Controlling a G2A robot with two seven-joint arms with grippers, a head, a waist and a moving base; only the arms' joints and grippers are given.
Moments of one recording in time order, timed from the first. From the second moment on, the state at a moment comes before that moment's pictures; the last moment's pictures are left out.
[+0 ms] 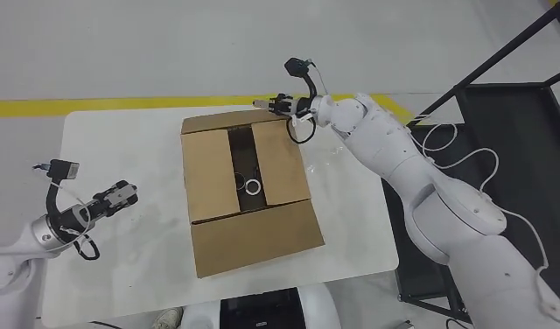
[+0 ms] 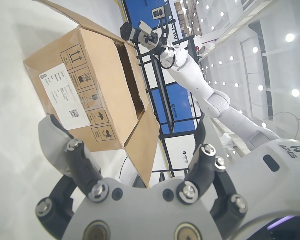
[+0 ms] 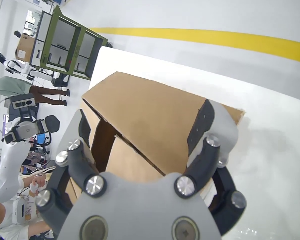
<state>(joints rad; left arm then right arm) 1.61 -0.93 -1.78 -1.66 -0.34 -0.47 -1.07 -0.39 -1.34 0.48 -0.56 0.11 -0.51 0.54</state>
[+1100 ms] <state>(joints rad) 1.65 -0.92 -1.83 -1.68 -0.46 -0.54 -1.04 -0.73 -1.18 0.77 -1.10 0.33 -0.45 1.11</state>
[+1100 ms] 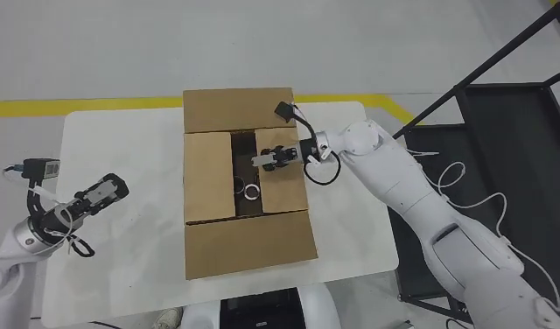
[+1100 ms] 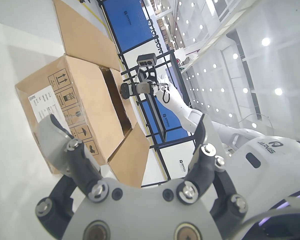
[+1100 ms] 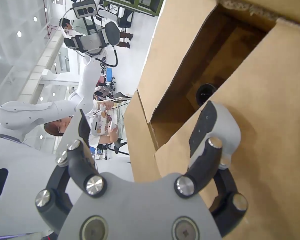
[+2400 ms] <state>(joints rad) 1.57 -0.94 -1.74 -1.60 -0.43 -0.58 -0.97 -0.88 -1.16 0.76 -1.38 0.17 -0.29 0.95</state>
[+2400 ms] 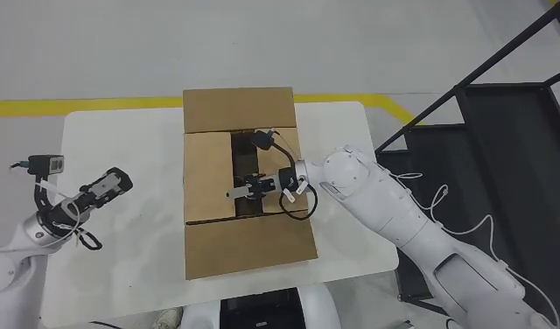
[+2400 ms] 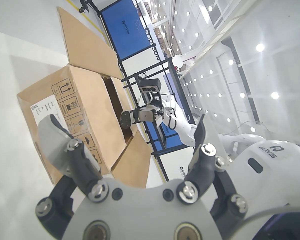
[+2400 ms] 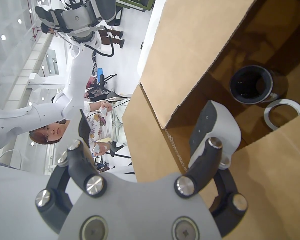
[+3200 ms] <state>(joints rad) 1.56 -0.94 -1.75 -1.54 -0.51 -0.62 -0.98 -0.78 -1.27 0.61 -1.26 0.36 -0.31 1.02</state>
